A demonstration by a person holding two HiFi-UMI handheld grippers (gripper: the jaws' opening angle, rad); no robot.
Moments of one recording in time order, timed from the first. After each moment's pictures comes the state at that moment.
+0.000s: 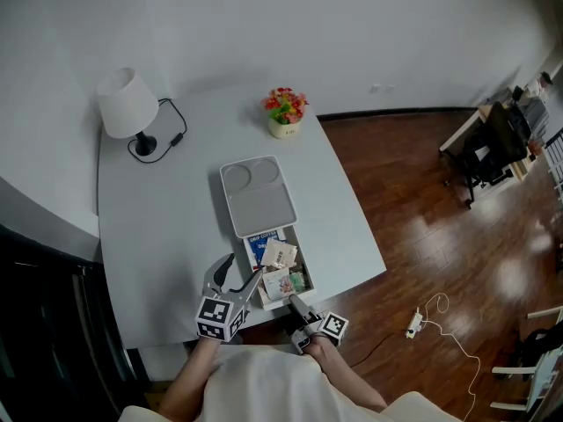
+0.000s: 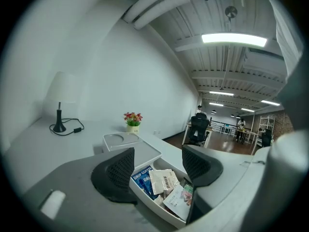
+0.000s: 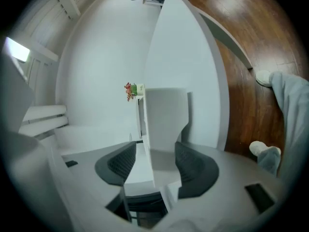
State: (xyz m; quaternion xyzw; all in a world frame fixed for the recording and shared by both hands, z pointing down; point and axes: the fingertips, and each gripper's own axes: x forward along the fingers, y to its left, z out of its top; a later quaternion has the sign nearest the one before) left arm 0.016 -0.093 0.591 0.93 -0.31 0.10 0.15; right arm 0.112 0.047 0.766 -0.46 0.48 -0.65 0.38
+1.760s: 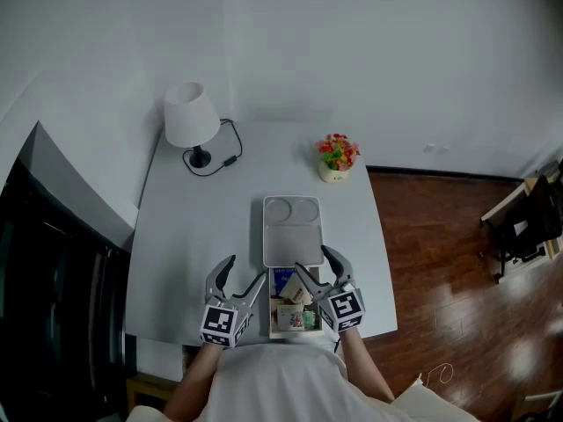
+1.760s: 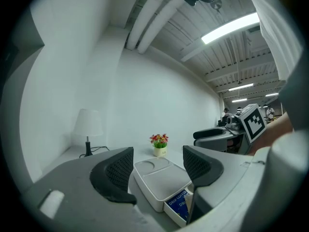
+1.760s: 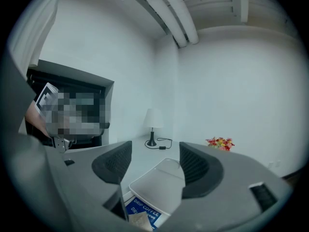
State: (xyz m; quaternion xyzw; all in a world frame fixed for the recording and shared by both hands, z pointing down) left arm -0.024 -0.145 0.529 0.88 -0.46 0.05 0.04; right arm 0.121 -0.159 0.534 -0.49 0.86 0.00 -0.10
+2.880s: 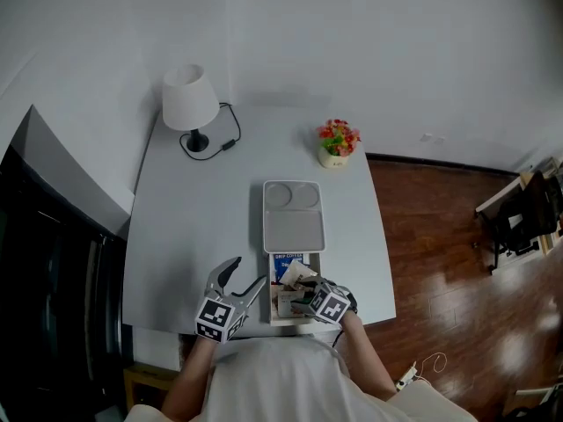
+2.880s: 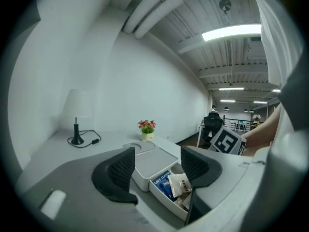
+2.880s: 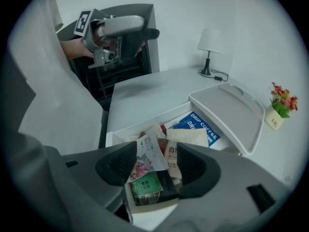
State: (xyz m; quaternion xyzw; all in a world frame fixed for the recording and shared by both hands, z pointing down) left arm -0.022 -0.114 0.572 0.91 -0.39 0.09 0.10; right arm 0.094 -0.047 0.740 -0.17 0.86 -0.12 -0.47
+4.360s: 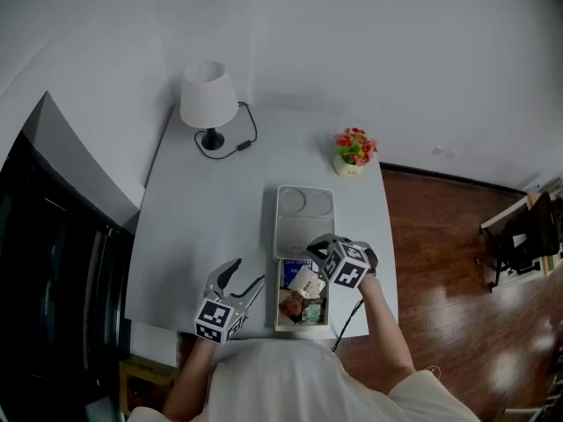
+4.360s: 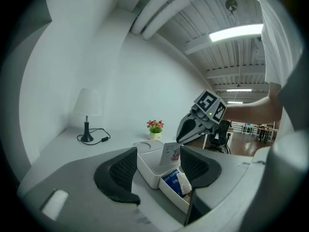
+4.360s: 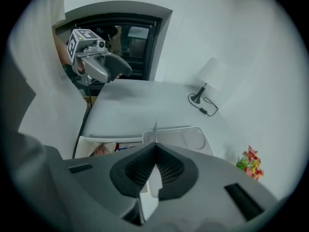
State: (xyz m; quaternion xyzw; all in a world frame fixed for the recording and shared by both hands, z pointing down) left arm -0.052 -0.122 0.574 0.89 -0.42 0.09 0.12; right arm 0.089 -0.178 0.620 -0.16 0.84 0.06 -0.52
